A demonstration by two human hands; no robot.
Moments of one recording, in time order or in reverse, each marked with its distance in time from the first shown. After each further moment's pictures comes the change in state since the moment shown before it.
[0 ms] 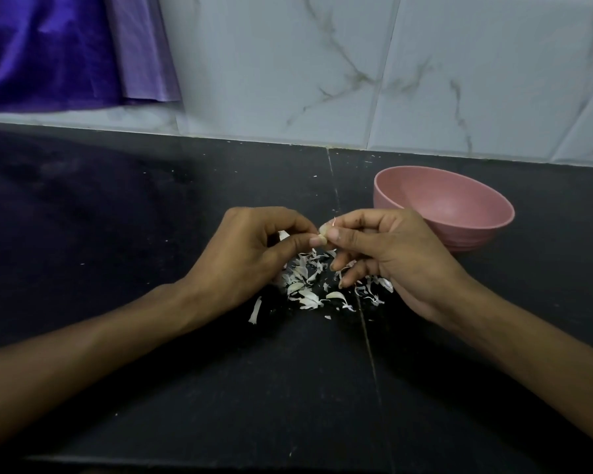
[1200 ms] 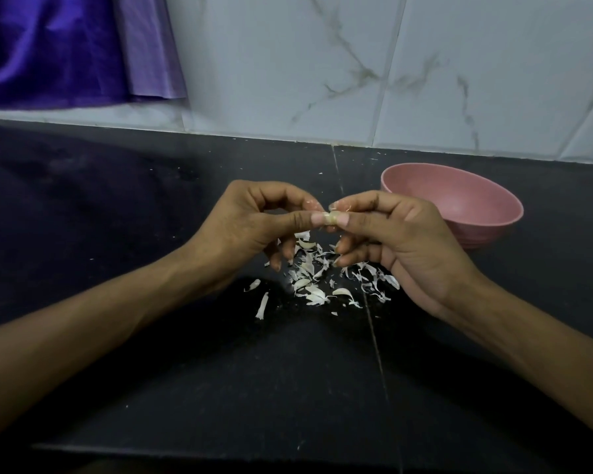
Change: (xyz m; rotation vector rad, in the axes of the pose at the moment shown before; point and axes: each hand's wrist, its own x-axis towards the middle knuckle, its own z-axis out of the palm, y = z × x) left_hand 0.013 0.003 -0.011 -0.484 -0.047 -0.240; right_hand -0.001 -0.007 0.005 0.130 -0.010 -0.081
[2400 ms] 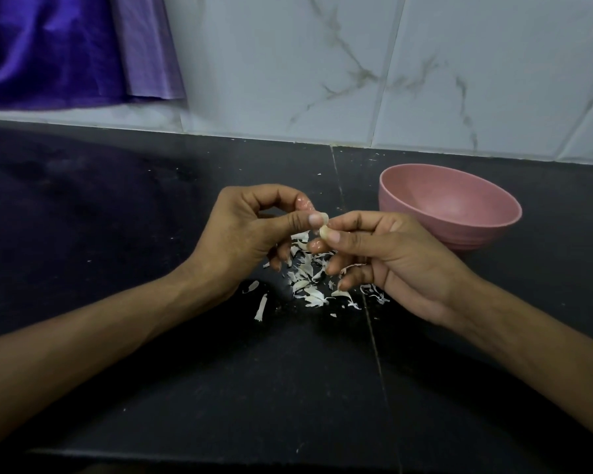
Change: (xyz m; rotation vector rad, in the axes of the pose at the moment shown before) left_hand -0.004 -0.005 0.008 -0.025 0.147 0.098; right_hand -0.004 -0.004 0.004 0.052 -0.120 0.238
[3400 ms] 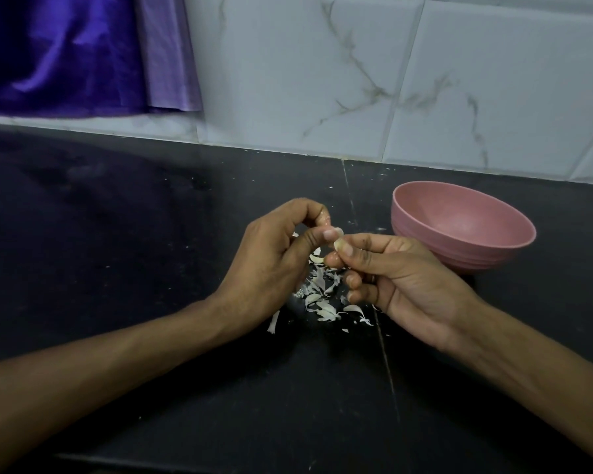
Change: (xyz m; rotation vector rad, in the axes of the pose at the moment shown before) left_hand -0.011 -0.003 0.009 0.234 -0.020 0.174; right_hand 0.002 0.004 0.010 0.131 0.069 0.046
